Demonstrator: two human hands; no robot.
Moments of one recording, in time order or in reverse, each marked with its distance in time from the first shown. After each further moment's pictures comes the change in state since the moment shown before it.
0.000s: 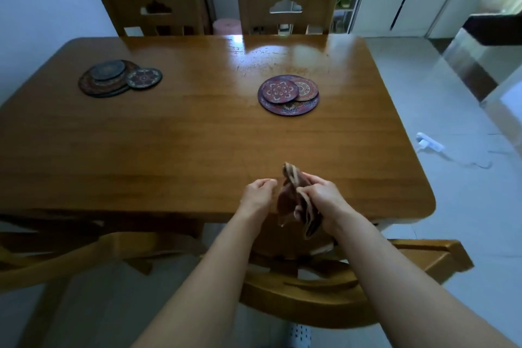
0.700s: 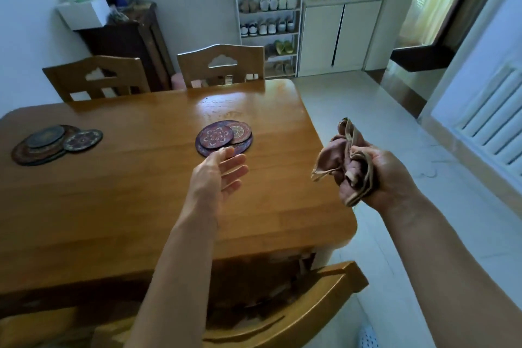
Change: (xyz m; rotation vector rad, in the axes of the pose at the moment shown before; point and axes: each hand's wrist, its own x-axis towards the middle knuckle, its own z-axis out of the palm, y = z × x) left_hand -0.048 0.119 0.093 -0.346 -0.059 0.339; right_hand -0.041 -0.110 -0.216 0.577 -0.100 -0.502
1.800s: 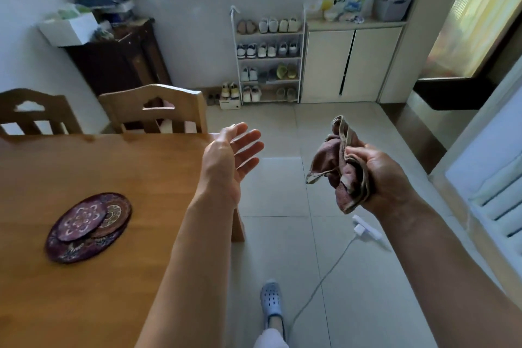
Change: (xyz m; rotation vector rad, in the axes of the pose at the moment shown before) left_hand 0.242 0.049 0.454 -0.158 0.083 0.135; right_hand 0.348 -0.318 -0.182 -0.104 -0.075 0.044
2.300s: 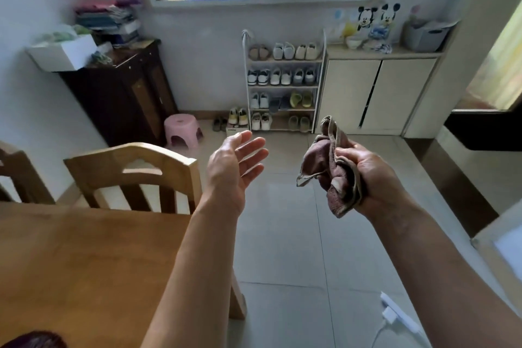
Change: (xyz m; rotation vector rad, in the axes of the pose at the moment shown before) left_hand 0.308 0.078 0.060 -0.055 0.065 0.000; right_hand 0.316 -0.062 0.109 -0.058 -0.059 0.033
